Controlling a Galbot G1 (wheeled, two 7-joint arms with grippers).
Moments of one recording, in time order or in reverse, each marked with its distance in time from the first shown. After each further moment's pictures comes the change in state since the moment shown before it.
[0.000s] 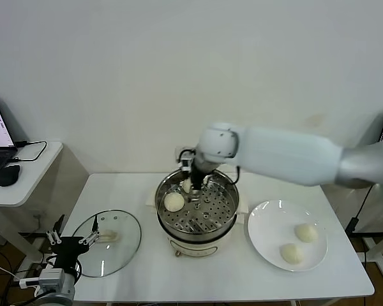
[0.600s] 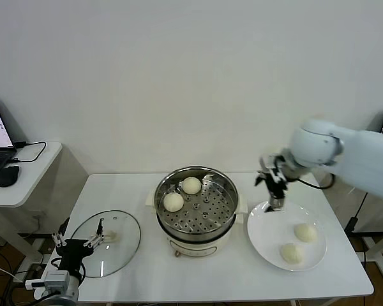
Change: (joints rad) left arm 0.005 0.002 0.019 0.015 0.016 -0.003 0.001; right arm -0.027 -0.494 -0.036 0.186 -0.340 0.215 -0.197
